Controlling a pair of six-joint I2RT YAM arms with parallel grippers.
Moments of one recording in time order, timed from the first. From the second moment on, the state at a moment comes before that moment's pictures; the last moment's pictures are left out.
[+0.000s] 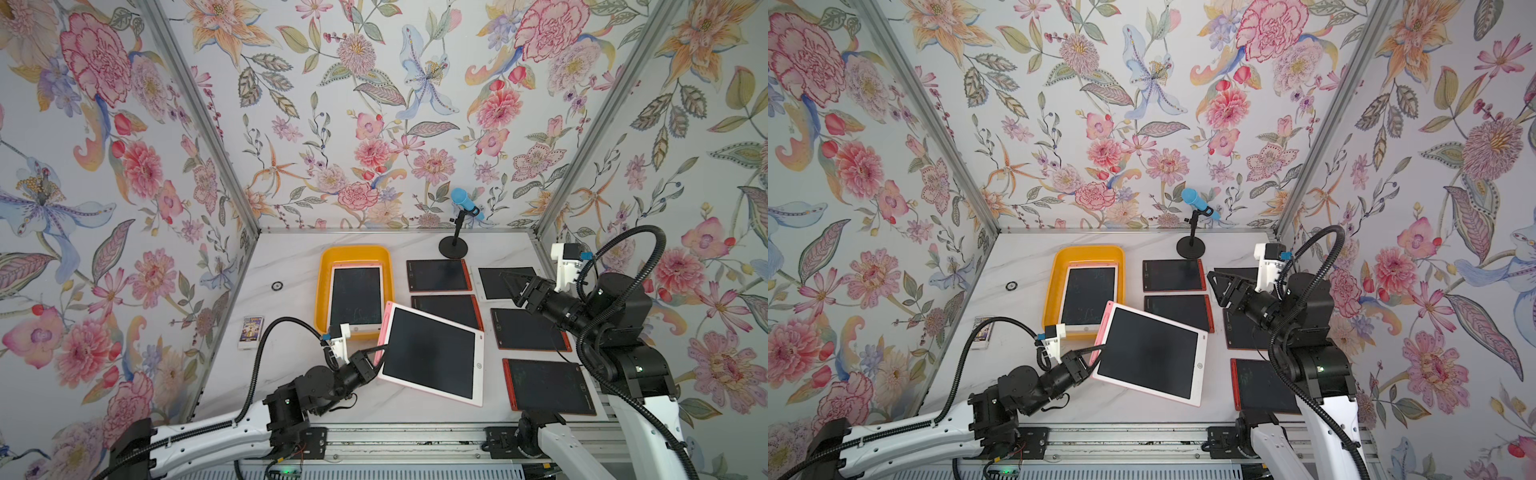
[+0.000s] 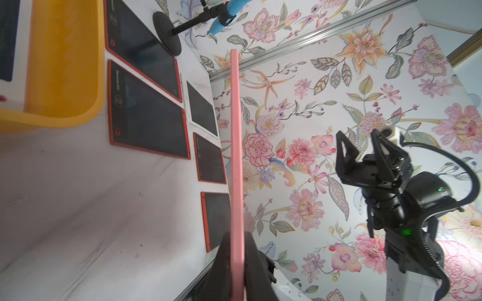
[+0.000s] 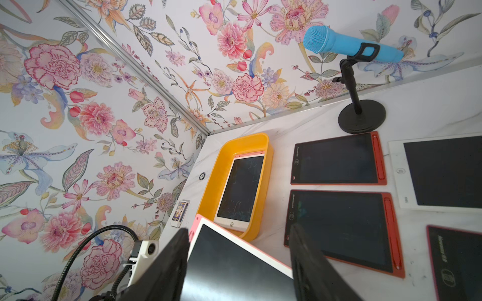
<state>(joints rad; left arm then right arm) -1.27 0.68 0.21 0.35 -0.40 -1.29 0.15 0.75 1.15 -0.65 -0.47 0.54</state>
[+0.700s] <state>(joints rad) -1.66 1.23 0.15 0.68 -0.99 -1.66 0.19 0.64 1.06 -0.67 -0.45 0.58</state>
